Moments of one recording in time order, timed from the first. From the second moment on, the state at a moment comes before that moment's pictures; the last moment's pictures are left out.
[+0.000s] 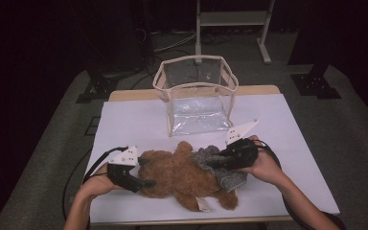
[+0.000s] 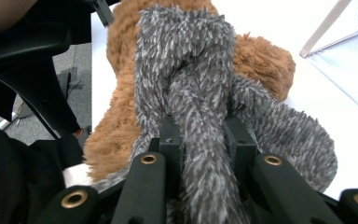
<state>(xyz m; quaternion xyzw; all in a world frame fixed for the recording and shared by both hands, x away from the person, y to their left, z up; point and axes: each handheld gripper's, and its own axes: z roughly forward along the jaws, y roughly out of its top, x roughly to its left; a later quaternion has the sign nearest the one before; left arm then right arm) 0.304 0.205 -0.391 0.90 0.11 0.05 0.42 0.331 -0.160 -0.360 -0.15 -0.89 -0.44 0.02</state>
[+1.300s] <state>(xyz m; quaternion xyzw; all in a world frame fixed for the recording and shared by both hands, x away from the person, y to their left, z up) 0.304 0.142 -0.377 0.91 0.03 0.07 0.40 0.340 -0.171 -0.358 -0.16 -0.90 -0.40 -0.02</state>
